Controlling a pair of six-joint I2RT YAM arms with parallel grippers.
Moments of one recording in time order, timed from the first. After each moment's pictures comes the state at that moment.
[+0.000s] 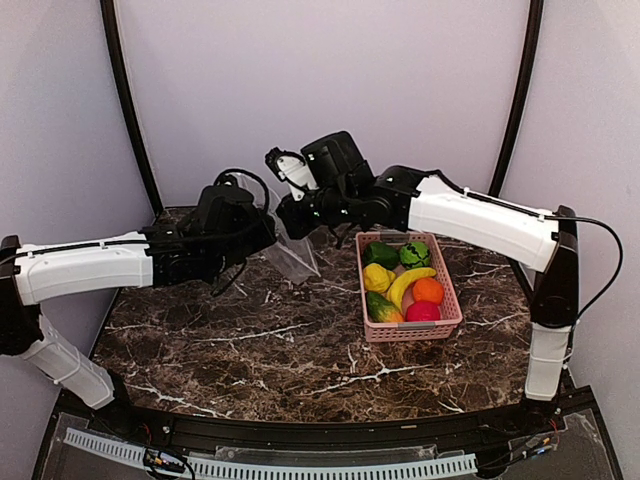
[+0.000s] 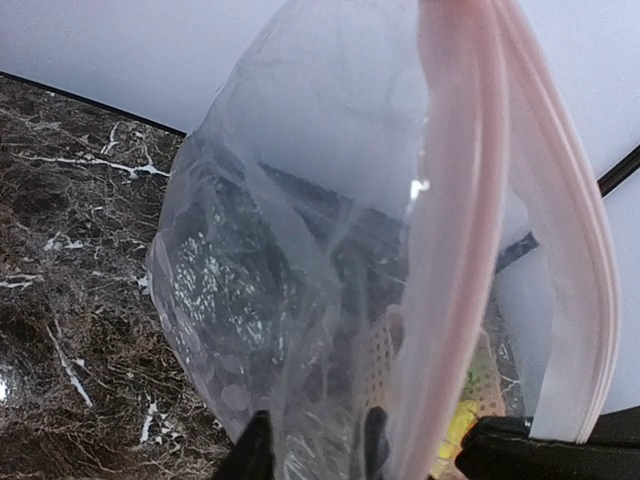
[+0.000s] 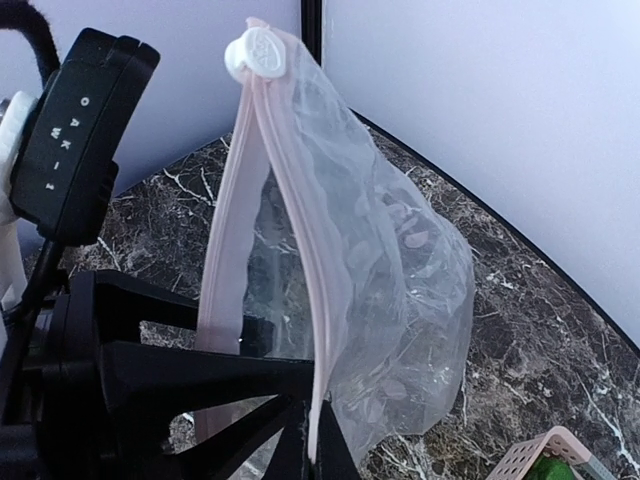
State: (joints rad) left arm -0.90 1.44 1.11 -0.14 -0.58 -0.88; right arm 1.03 1.94 1.92 -0.48 0.12 0.06
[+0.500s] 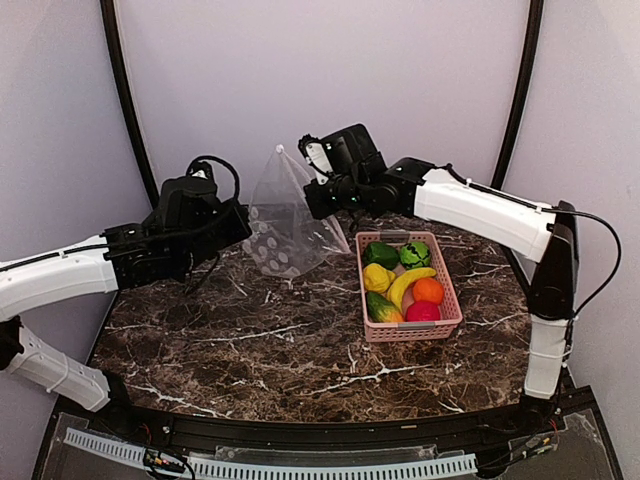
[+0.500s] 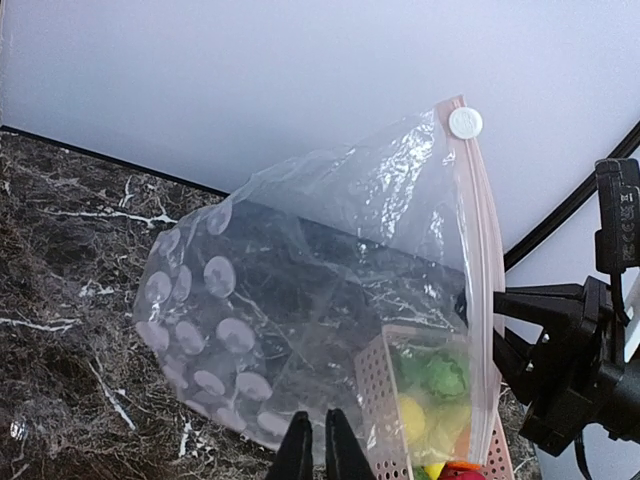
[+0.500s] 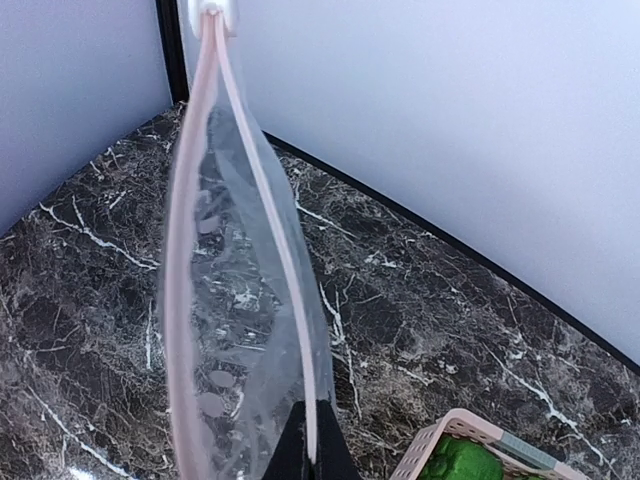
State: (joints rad) left arm -0.90 1.26 1.07 -0.18 -0.61 -0.77; right arm 0.92 1.95 1.92 -0.48 0.30 0.07
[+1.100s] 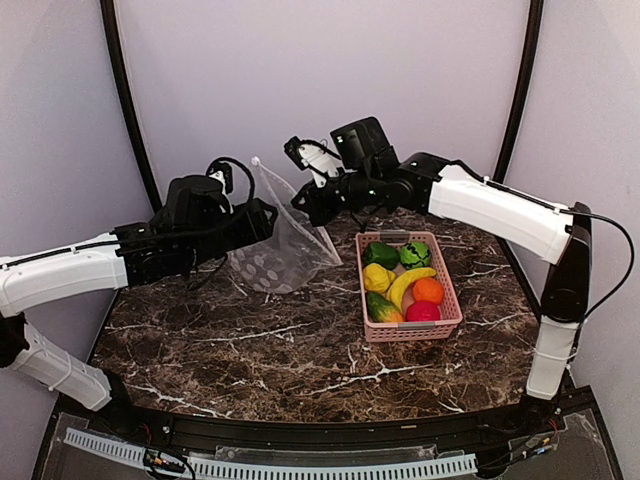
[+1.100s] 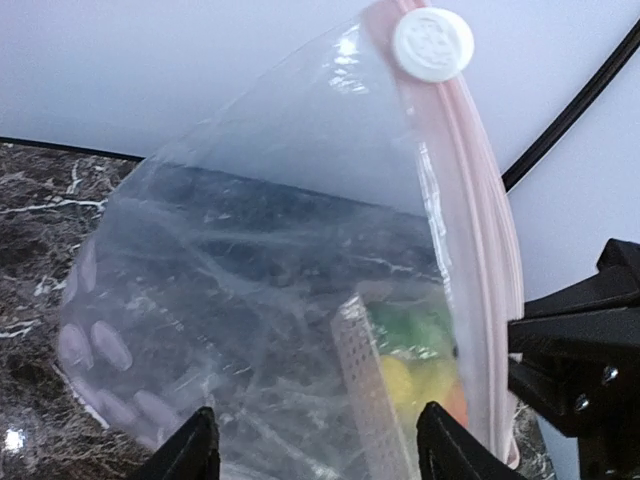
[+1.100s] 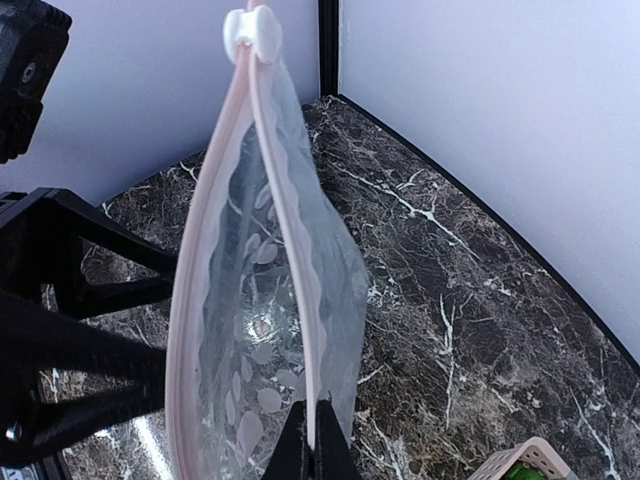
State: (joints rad) left arm -0.86 1.30 1.07 -0.15 -0.42 -0.69; right arm 0.92 1.88 1.88 -0.50 -0.07 -0.02
